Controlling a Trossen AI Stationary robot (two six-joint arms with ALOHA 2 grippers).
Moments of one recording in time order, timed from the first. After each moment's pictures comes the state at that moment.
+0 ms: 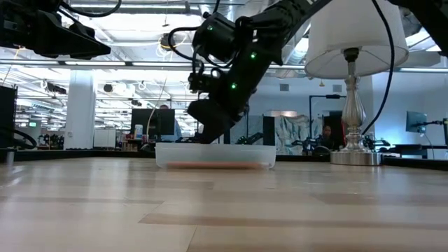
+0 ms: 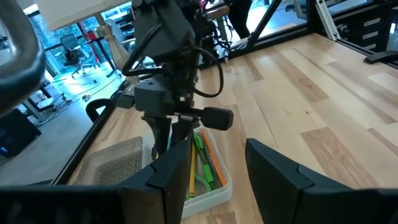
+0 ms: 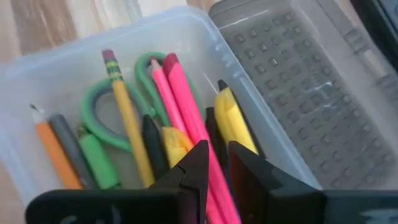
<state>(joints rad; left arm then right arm) -0.34 0.25 0.22 -0.17 -0.39 0.23 -0.03 2.12 1.46 -0.31 0.39 0.05</state>
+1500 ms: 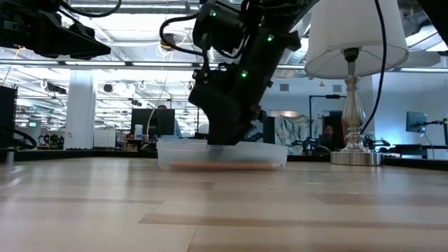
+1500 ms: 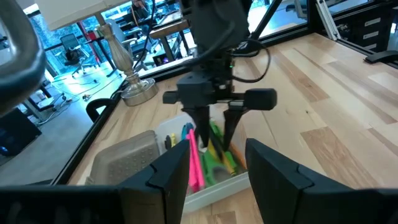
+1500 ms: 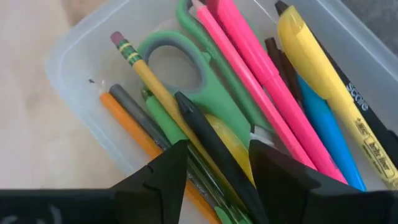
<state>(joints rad) -0.34 0.25 0.22 -0.17 -0.39 0.23 0.10 2.11 1.46 -0.49 0.26 0.40</state>
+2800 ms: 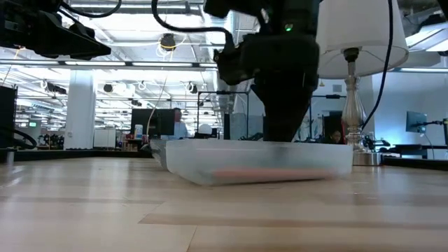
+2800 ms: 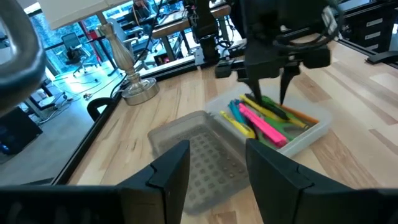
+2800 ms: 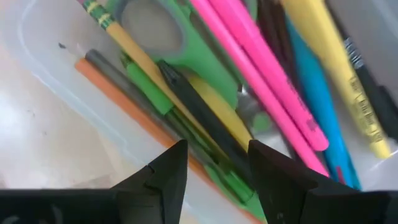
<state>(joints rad) -0.34 0.25 0.22 -0.17 -0.40 0.22 0.29 2.11 1.59 -0.94 0.05 0.55</state>
